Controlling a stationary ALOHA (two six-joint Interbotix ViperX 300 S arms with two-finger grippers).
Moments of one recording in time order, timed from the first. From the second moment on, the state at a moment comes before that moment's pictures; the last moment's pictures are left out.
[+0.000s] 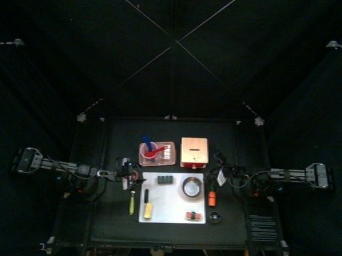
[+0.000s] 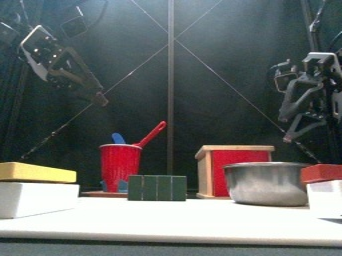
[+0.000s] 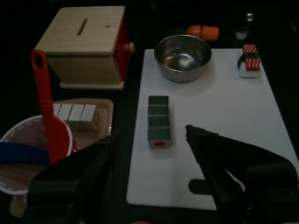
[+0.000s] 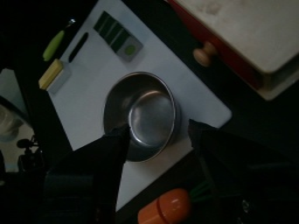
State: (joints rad) left arm -0.05 -0.58 1.06 1.66 0.18 -1.65; right arm -0.19 -0.72 1.21 0.32 0.19 0.42
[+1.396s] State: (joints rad) left arm -0.01 -0.62 1.12 1.67 0.20 -1.65; right arm -0.07 -0.27 1.08 0.31 0.14 0.63
